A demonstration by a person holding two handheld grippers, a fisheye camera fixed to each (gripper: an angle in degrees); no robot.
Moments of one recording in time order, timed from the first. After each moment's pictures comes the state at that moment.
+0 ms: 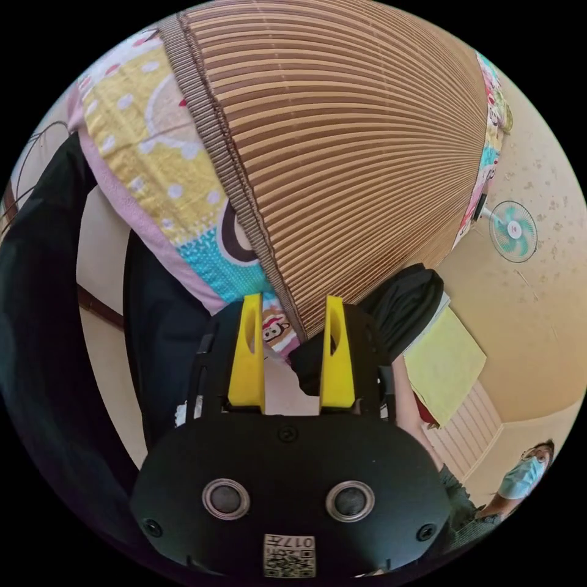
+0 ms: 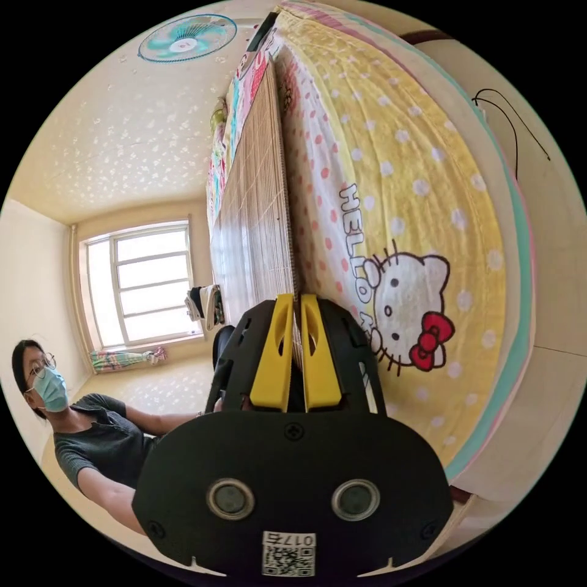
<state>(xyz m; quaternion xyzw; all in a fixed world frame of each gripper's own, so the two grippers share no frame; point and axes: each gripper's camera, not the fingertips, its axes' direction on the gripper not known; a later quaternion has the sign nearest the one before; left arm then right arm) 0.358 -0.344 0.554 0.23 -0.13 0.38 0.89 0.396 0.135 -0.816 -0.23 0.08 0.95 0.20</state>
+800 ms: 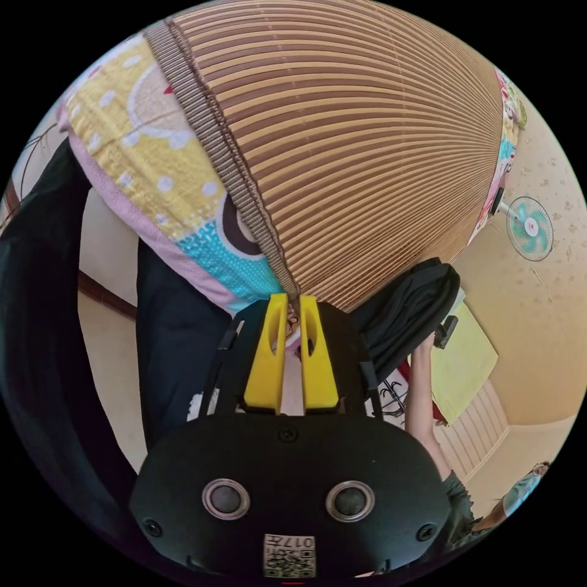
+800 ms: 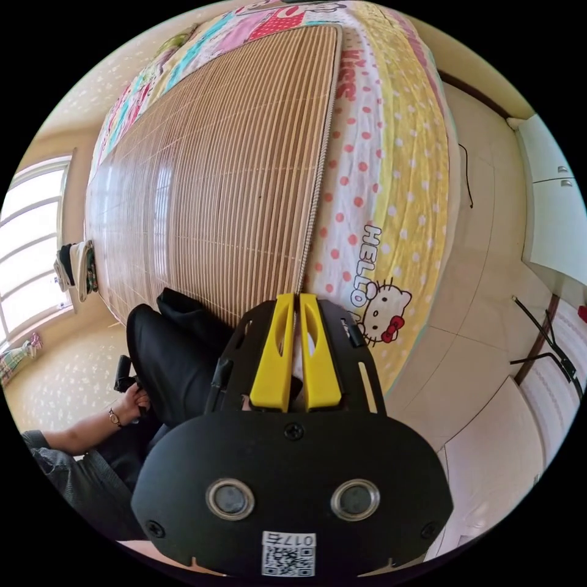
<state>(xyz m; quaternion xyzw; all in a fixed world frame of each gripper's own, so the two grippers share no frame) 0.281 -0.316 0.523 0.22 -0.18 0.36 0.89 0.398 0.174 -0.671 -0.59 0.05 0.79 0.15</state>
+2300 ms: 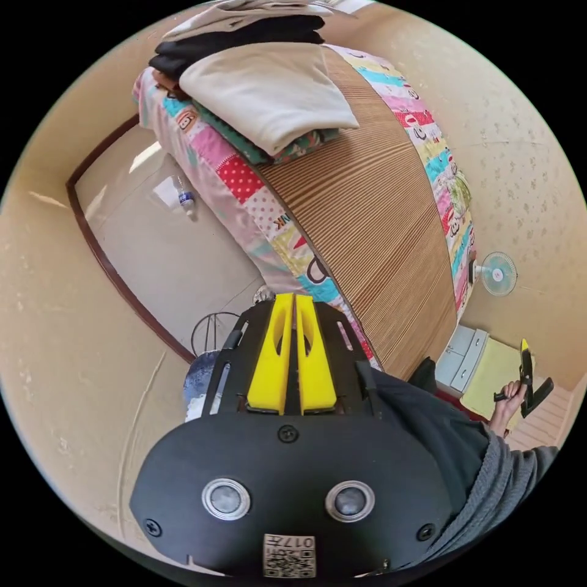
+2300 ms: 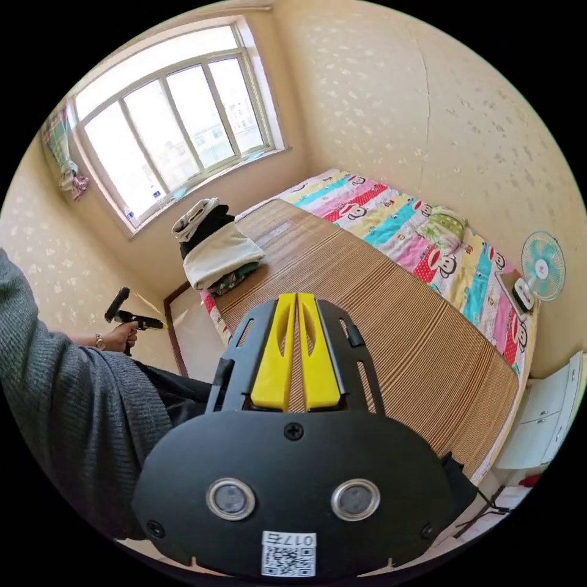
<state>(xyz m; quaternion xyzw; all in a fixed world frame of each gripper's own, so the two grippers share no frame) -0.080 0.040 -0.037 0.48 -0.21 0.46 0.72 0.343 0.020 0.118 -0.50 0.10 0.61 0.60</state>
